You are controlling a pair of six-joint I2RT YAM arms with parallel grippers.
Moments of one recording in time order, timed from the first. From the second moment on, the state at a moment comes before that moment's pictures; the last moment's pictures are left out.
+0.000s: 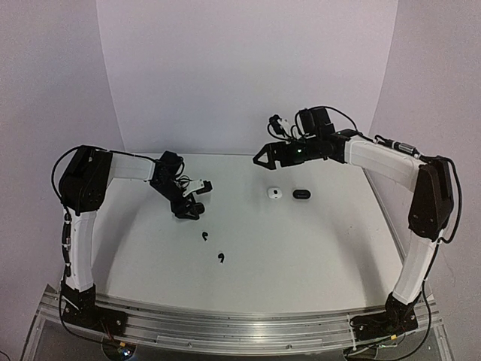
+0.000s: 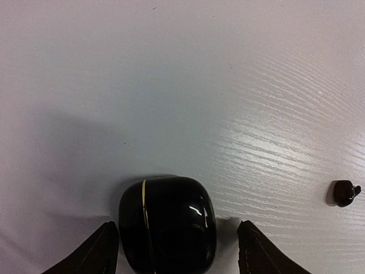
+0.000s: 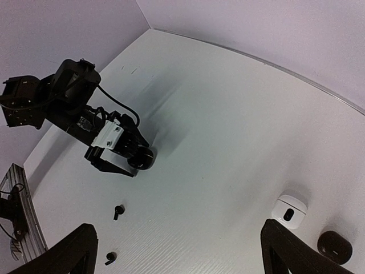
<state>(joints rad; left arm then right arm) -0.41 2.18 1.52 -0.50 0.45 0.83 0.54 1.87 1.64 -0.39 -0.38 0.13</state>
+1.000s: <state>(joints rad) -0.41 1.75 1.24 -0.31 0.49 1.08 0.64 1.88 1.61 -0.25 -0.50 0.32</state>
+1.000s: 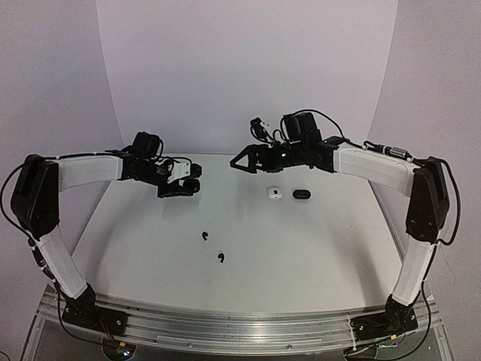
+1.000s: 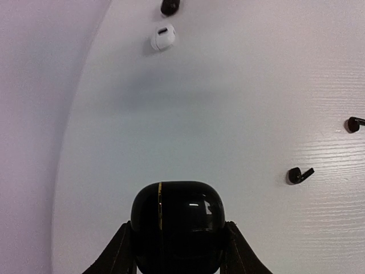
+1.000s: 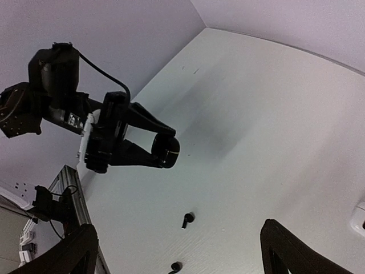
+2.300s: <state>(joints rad) -0.50 1.48 1.09 -0.14 0.55 1.23 0.80 2.19 1.78 0.10 -0.71 0.57</state>
